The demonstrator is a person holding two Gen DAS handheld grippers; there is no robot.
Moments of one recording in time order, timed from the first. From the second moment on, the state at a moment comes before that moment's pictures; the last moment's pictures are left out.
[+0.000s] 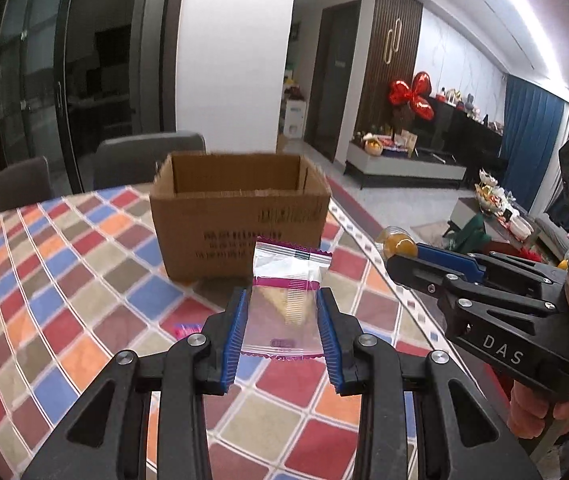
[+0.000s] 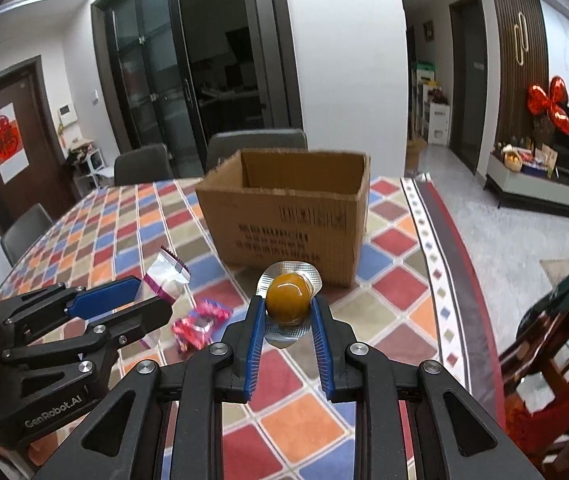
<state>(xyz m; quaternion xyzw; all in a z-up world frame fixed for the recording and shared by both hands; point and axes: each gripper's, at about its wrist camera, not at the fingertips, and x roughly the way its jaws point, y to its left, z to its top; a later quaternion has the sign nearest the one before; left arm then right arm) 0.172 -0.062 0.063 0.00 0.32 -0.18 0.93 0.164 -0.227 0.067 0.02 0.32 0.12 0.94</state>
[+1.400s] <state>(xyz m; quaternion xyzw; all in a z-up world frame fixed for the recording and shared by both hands) 0.341 -0.059 0.125 0.05 0.31 -0.15 0.94 0.326 -0.214 0.116 0.01 0.30 0.13 0.94</state>
